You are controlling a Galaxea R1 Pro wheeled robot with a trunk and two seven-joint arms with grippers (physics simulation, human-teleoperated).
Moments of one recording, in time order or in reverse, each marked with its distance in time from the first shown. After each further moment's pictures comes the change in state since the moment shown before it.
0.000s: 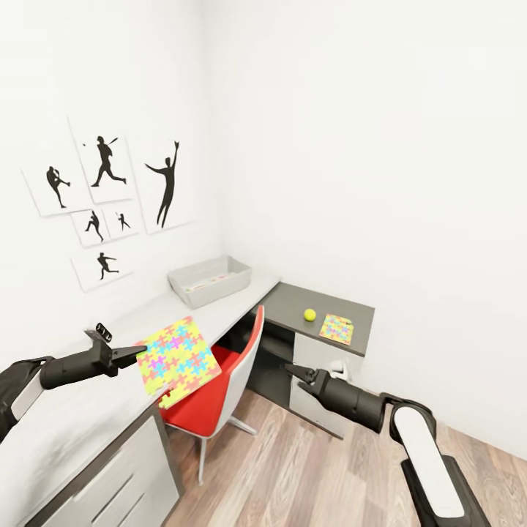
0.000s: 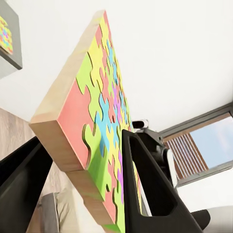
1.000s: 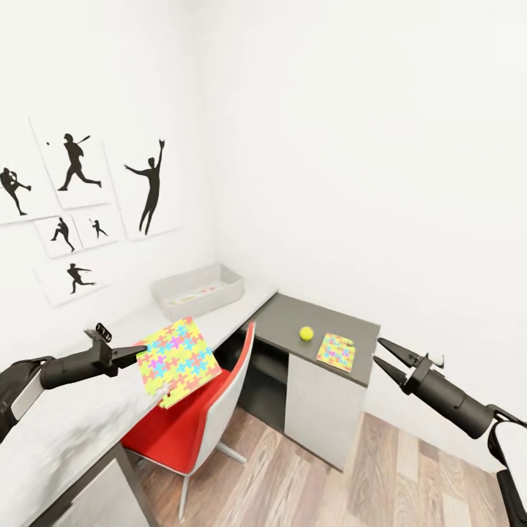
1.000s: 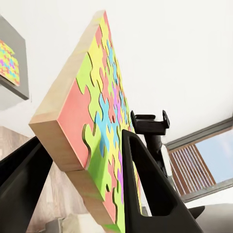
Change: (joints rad) left arm 0.000 0.000 0.000 0.000 0.002 0.000 0.000; right arm 0.025 -0.175 -0.395 0.057 -0.052 0.010 0.430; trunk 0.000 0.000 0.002
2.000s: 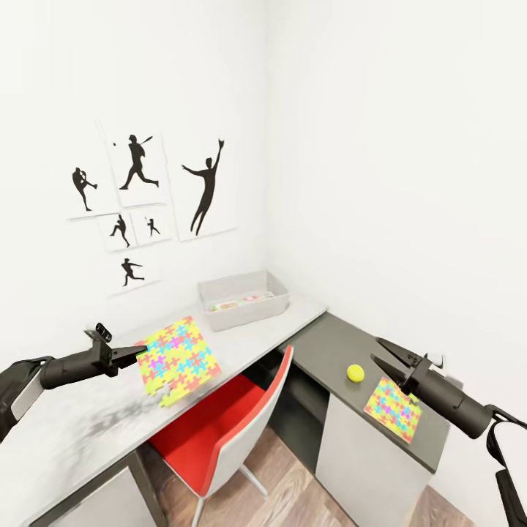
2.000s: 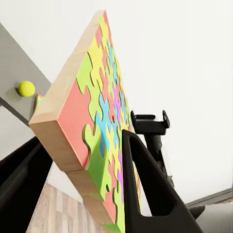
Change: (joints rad) left arm 0.000 0.000 0.000 0.000 0.000 -0.001 0.000; right arm 0.000 0.003 0.002 0.001 0.000 -0.002 -0.002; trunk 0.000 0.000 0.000
